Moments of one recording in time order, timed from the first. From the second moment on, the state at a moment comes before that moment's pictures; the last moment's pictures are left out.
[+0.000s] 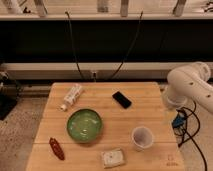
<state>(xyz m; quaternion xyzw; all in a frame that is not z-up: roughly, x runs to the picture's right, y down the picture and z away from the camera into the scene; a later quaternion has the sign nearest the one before) 0.292 0.110 0.681 -0.28 0.02 0.03 0.96</state>
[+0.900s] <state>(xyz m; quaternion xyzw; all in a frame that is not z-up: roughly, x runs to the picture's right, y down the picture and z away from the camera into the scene) 0.292 0.070 0.709 -0.27 0.01 0.02 0.96</state>
